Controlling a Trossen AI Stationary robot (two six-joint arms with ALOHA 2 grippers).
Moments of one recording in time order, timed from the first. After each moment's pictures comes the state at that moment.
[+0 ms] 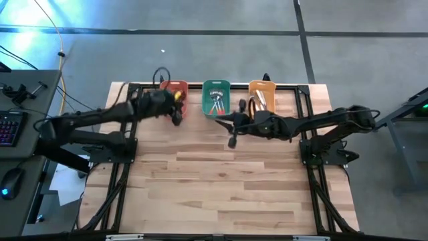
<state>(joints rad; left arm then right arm) 0.44 1.03 0.66 -0.21 -0.18 -0.17 0.02 1.42 0.93 0.38 0.30 -0.17</state>
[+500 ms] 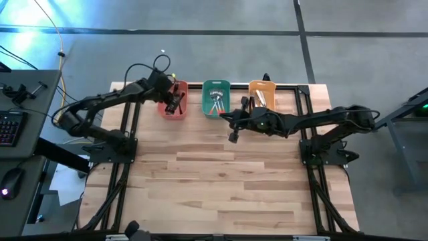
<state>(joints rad) 0.86 1.36 0.78 -0.37 0.02 -0.08 -0.06 1.42 0.88 0.31 0.31 -0.18</state>
